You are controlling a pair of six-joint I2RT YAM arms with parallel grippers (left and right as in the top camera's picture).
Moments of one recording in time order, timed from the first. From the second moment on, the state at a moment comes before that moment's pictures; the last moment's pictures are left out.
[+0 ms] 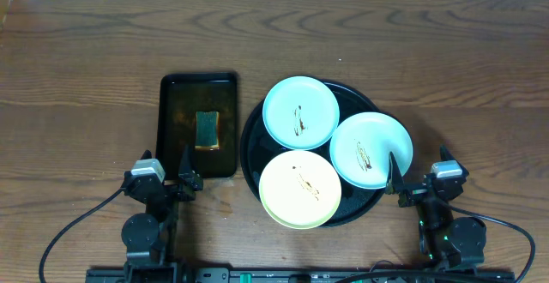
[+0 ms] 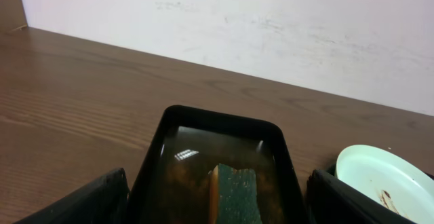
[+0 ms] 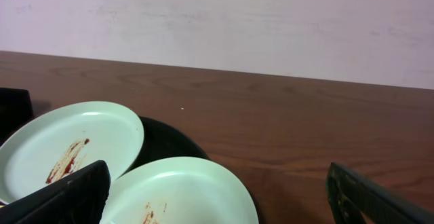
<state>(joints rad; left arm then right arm) 0.03 0.01 0.01 -0.11 0.02 -0.22 0.10 0.01 0.01 -0.07 -0.06 0.01</state>
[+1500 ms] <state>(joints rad) 0.03 0.54 0.46 -0.44 0.03 -0.22 0.10 0.46 0.33 -0.28 0.02 0.15</state>
